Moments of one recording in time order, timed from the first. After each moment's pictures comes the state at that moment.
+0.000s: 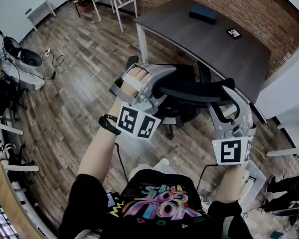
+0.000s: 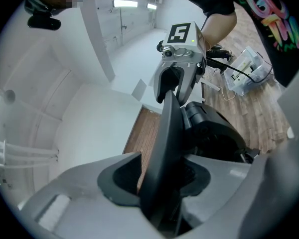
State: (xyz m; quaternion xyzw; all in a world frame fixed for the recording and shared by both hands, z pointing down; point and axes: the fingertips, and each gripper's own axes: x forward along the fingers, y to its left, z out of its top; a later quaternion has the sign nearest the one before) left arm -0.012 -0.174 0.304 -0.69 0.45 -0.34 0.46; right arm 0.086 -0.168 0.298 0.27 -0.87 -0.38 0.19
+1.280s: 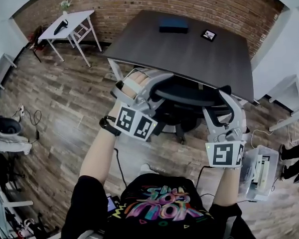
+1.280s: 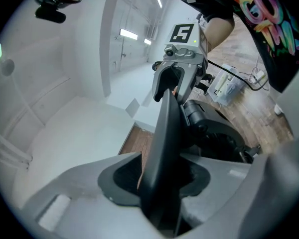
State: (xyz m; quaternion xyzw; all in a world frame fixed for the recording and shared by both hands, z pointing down) left arm -0.126 -0.340 0.302 -0.77 0.29 -0.24 0.51; right arm -0.039 -0.294 0.289 0.46 -0.78 -0.35 0.25
